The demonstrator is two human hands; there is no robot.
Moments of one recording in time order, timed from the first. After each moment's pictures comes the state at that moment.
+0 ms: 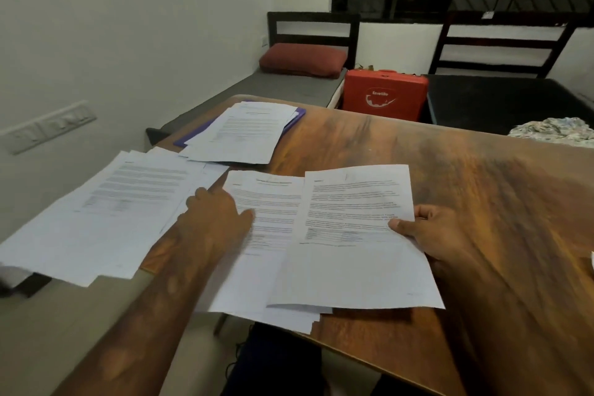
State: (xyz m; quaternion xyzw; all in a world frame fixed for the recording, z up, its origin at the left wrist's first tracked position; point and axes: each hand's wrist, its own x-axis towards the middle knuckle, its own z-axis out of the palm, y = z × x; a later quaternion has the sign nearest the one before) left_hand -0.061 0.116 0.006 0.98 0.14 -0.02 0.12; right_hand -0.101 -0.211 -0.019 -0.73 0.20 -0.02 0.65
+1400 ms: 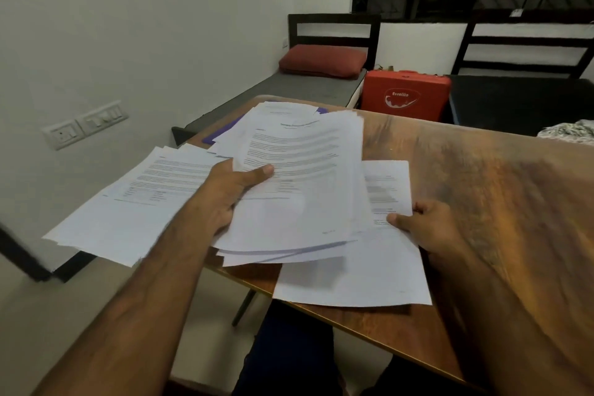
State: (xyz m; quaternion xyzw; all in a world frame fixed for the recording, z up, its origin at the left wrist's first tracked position) left_hand -0.066 0.142 0.042 0.66 0.08 -0.06 0.74; right_hand -0.096 -0.178 -0.023 -0.75 0.17 -0.02 0.64
